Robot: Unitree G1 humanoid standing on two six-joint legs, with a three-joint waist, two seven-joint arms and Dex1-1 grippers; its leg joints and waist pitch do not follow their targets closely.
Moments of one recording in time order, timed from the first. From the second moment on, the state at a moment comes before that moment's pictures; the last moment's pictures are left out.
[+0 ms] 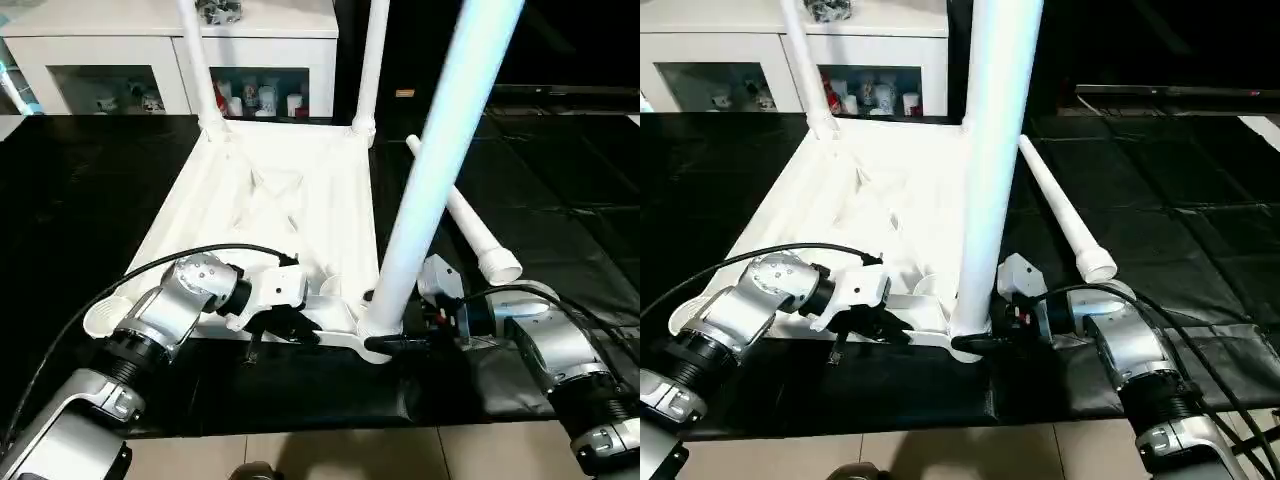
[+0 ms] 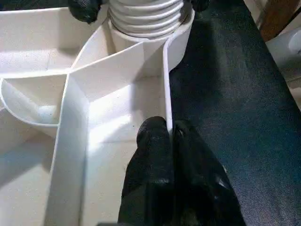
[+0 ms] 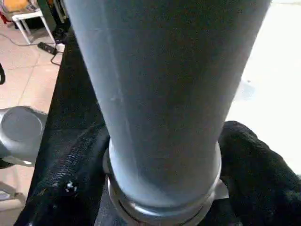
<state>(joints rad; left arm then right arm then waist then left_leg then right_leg) -0.61 0.45 -0.44 0.49 0.04 0.01 -1.37 -0.44 -0.44 0.23 0.48 0.20 0.03 1.33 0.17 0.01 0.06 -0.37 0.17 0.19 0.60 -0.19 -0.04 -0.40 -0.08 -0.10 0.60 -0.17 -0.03</state>
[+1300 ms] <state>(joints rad) -0.62 0.18 -0.28 0.42 0.07 0.54 -0.78 -0.52 -0.08 0.00 0.59 0.15 0.20 0.49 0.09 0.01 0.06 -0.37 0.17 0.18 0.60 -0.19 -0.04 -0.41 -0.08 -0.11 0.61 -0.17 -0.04</state>
